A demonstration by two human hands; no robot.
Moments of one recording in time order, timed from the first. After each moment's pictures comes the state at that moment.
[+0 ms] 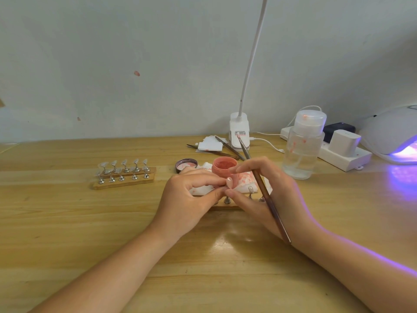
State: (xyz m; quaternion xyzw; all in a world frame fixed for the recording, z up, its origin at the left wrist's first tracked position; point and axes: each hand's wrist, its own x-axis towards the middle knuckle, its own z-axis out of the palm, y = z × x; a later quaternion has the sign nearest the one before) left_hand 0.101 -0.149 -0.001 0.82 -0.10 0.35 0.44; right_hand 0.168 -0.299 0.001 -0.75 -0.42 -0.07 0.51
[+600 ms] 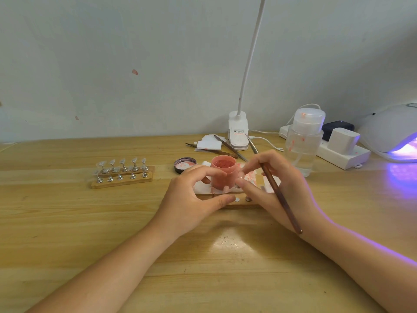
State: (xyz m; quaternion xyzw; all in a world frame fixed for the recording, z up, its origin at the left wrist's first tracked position) left_hand 0.102 -0.147 -0.003 0.86 -0.04 0.27 0.44; right_hand 0.172 -0.306 0.003 -0.73 -0.42 -0.16 0.51
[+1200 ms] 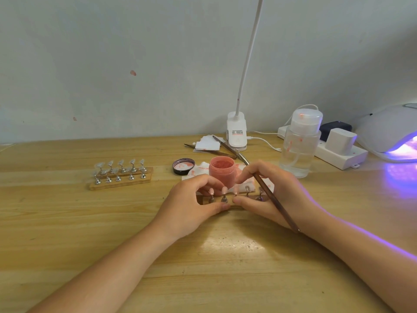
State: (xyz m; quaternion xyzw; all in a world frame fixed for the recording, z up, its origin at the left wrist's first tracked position) left_hand 0.107 -0.142 -0.010 0.88 -0.01 0.19 0.44; right_hand 0.187 -0.316 -0.002 -0.76 -0.47 -0.12 0.42
